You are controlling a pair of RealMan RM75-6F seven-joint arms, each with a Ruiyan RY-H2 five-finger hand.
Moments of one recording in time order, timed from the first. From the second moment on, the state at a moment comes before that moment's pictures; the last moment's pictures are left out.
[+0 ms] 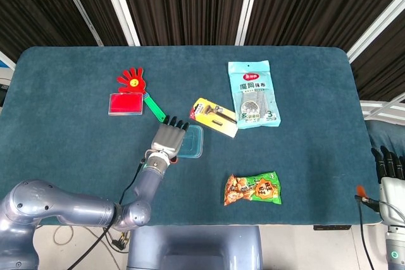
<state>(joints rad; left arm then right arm) -1.27 -1.69 -0.19 -1.56 0.15 1.11 0.98 0.02 -1.12 0.12 -1.70 -1.35 1.52 -0.15</state>
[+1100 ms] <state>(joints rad) -1.25 -1.70 -0.21 -1.56 0.21 1.12 1.00 0.02 -1.13 0.12 -1.70 -1.34 1.52 -0.16</state>
